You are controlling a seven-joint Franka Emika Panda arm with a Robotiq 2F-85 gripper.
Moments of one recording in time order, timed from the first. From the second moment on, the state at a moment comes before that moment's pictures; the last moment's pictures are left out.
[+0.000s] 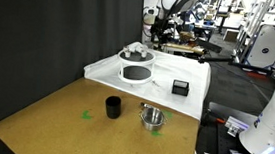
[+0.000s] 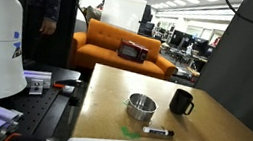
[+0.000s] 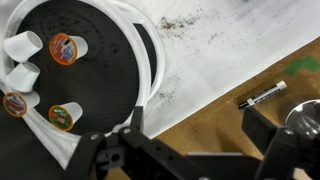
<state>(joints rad) -0.08 0.11 -0.26 -1.97 -0.06 2.28 -1.20</state>
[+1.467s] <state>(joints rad) -0.22 0.27 -0.16 -1.95 0.03 2.32 -1.17</state>
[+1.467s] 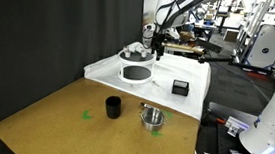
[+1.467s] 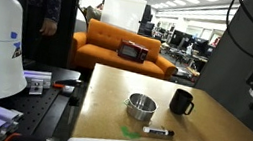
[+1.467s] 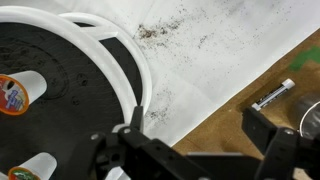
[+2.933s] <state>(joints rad) -0.26 0.56 -0.11 -1.64 0.01 2.26 -1.25</state>
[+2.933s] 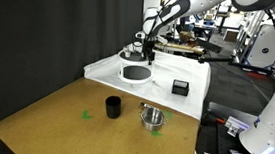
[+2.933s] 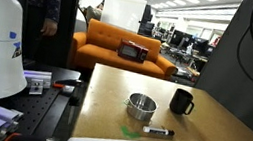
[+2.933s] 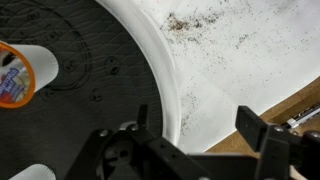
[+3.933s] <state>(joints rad) -0.28 0.57 -0.08 -1.62 -0.01 2.26 -1.28</state>
